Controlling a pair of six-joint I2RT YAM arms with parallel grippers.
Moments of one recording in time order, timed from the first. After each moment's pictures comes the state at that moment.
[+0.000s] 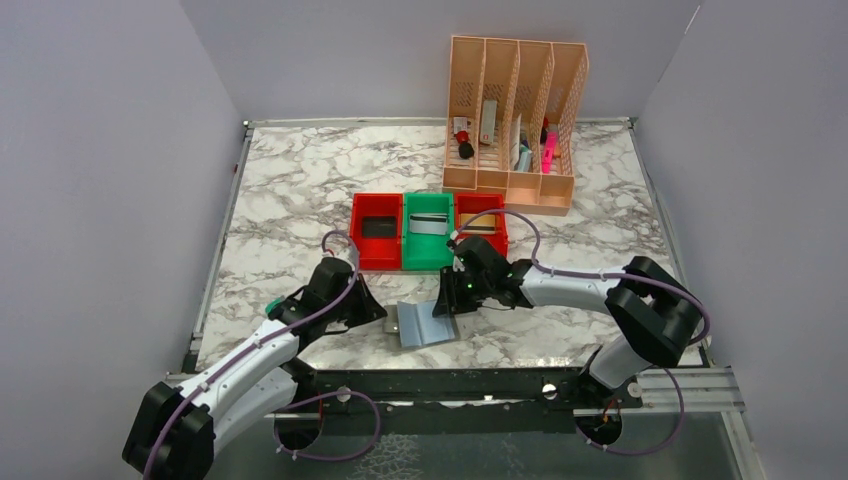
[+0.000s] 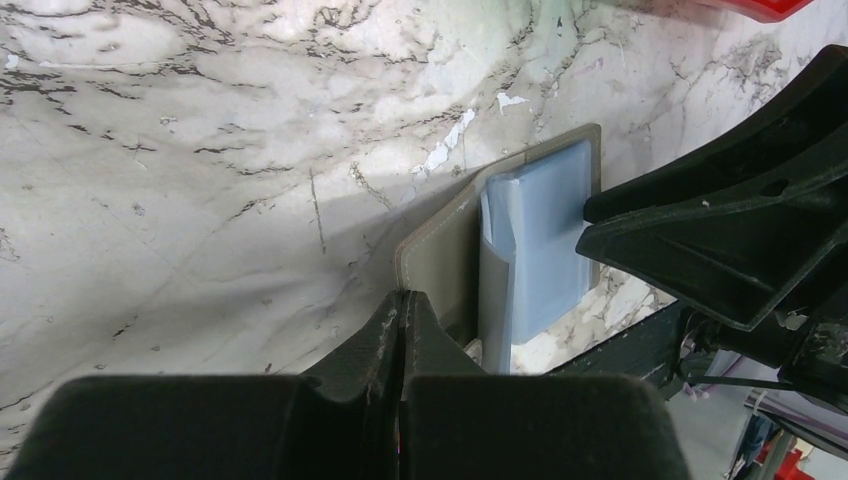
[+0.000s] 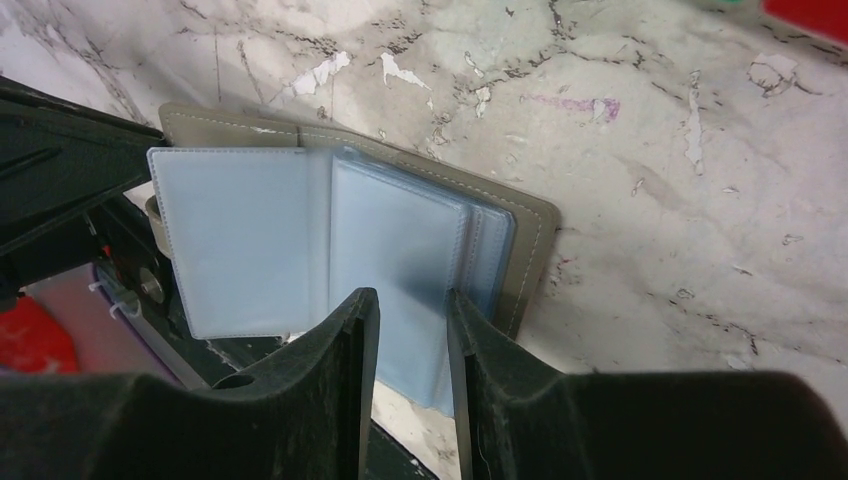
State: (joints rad) left arm -0.54 0.84 0.33 -0.28 0.21 -0.80; right arm 0.88 1.57 0.75 -0.07 -0.25 0.70
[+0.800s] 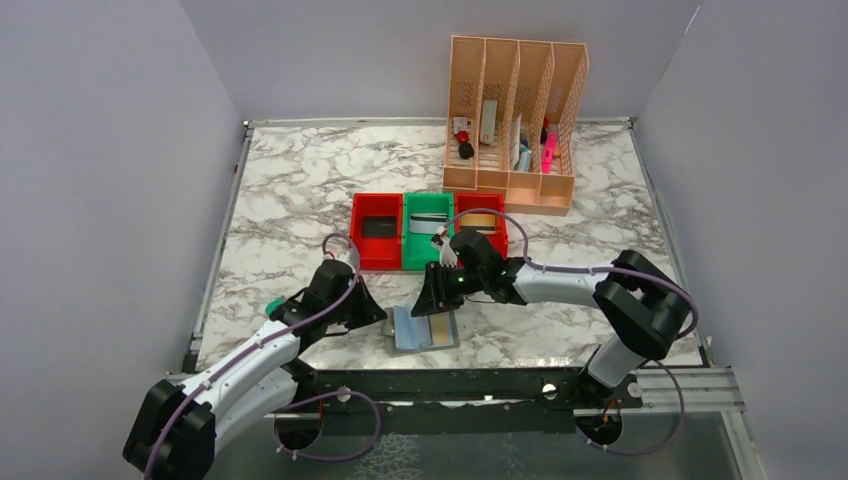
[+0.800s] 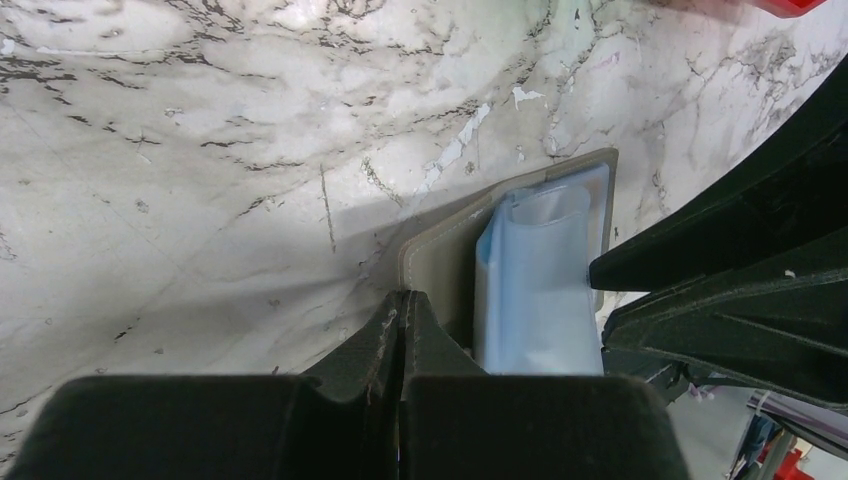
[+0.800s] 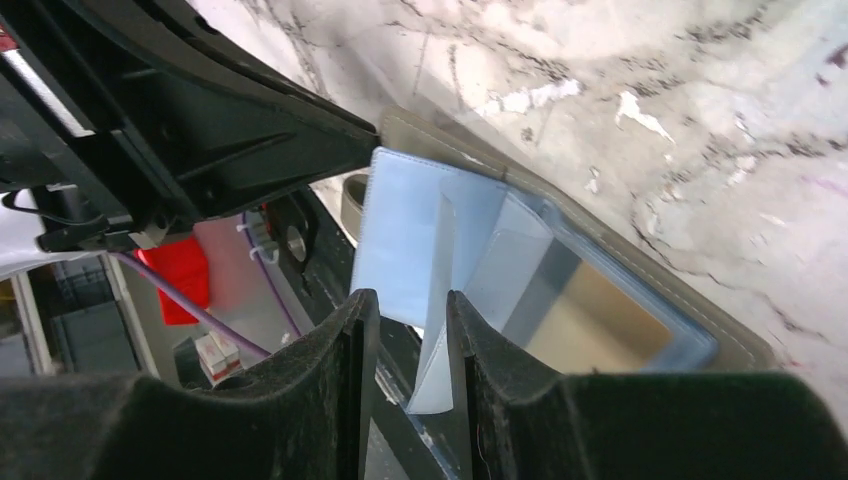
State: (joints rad) left arm -0.54 0.85 0.30 -0.26 0.22 -0.81; right arm 0.88 1.62 0.77 0.12 -0.49 0.78
